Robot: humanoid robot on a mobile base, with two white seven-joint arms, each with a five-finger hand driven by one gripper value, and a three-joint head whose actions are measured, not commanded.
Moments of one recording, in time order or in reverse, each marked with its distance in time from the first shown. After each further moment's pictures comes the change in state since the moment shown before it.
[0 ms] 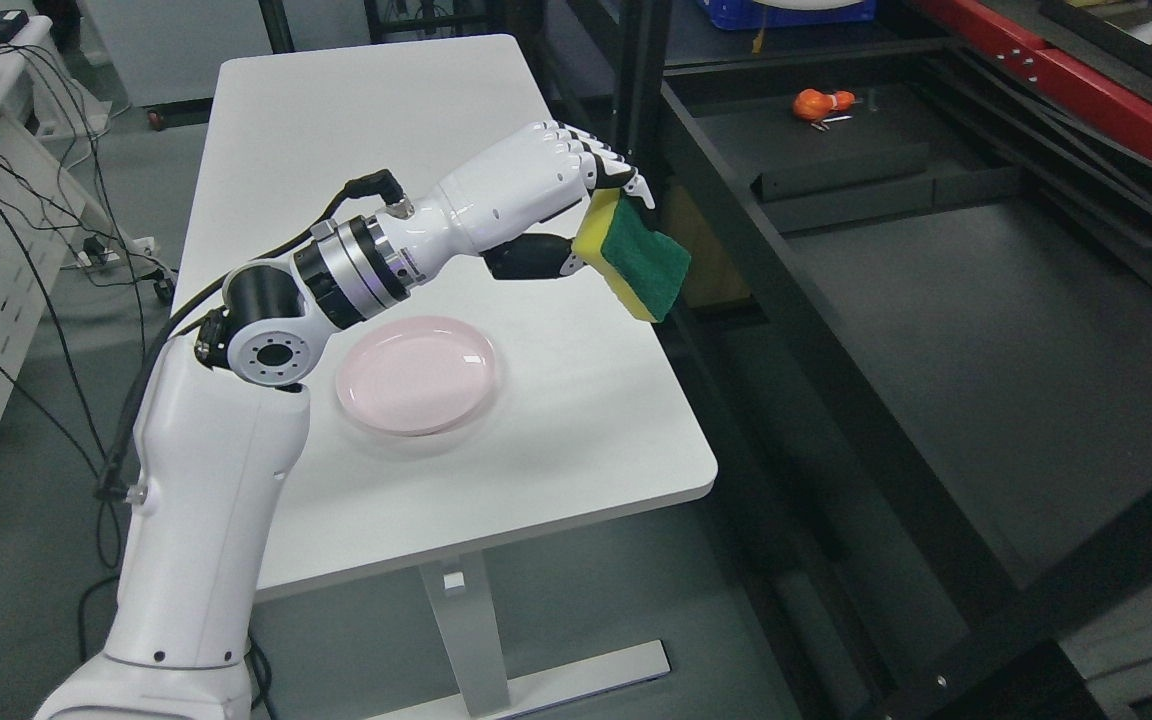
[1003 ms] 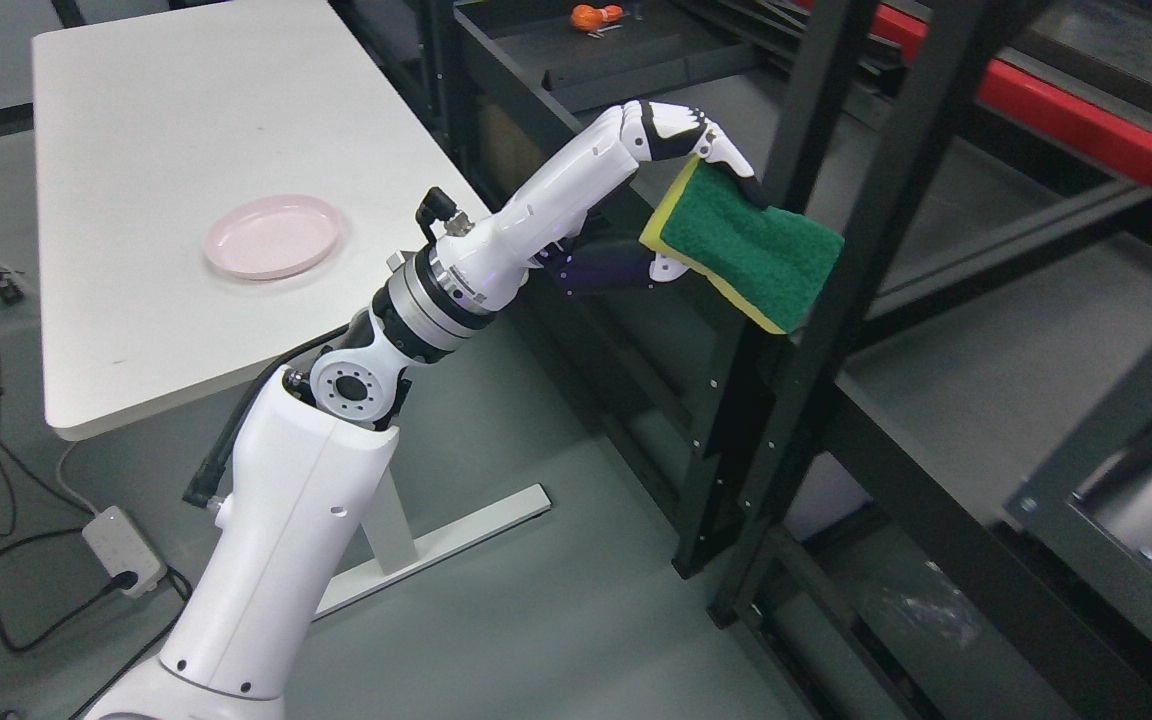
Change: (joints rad) left arm 0.027 -0.029 -0.236 -0.009 0.593 0.000 0.144; right arm 0.000 0.000 0.000 0.000 0.000 0.000 0.000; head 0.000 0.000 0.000
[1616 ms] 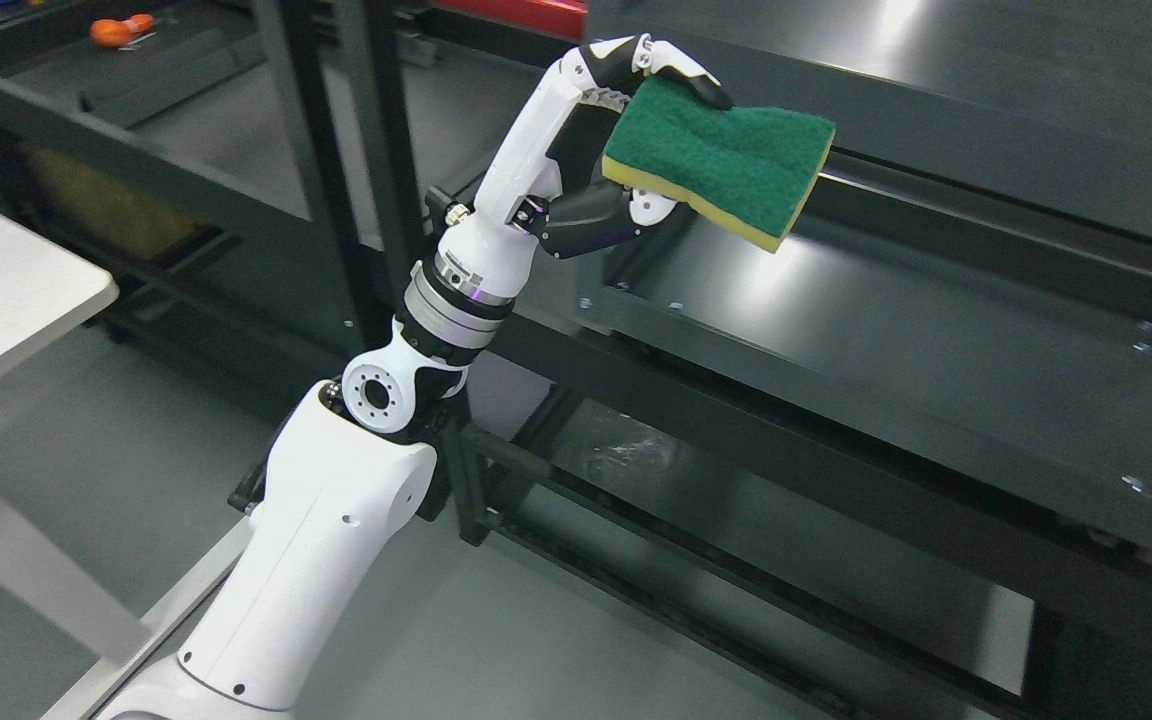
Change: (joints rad) left arm -0.009 -0.004 -0.105 0.013 0.356 0.094 0.095; right arm 0.000 0.000 0.000 0.000 0.000 0.000 -0.003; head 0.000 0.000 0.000
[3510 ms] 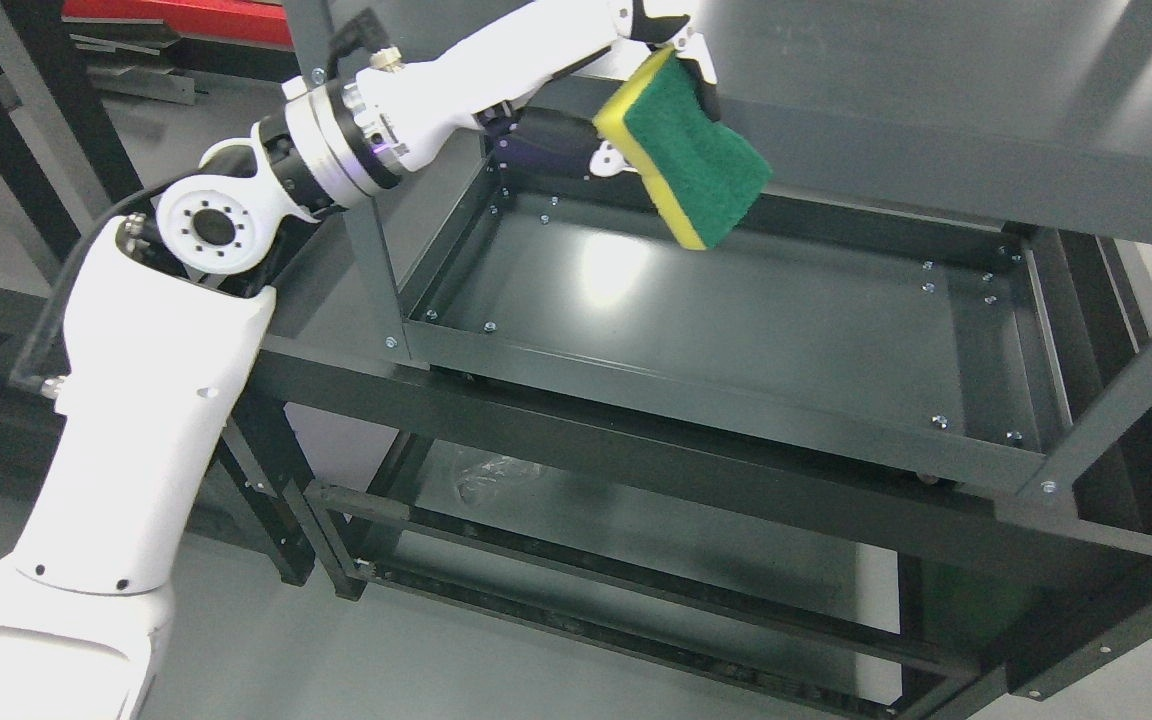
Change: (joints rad) left arm -0.201 0.218 0.151 -0.109 -0.388 0.181 -0.365; right arm 0.000 0.000 0.000 0.000 0.000 0.000 0.004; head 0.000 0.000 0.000
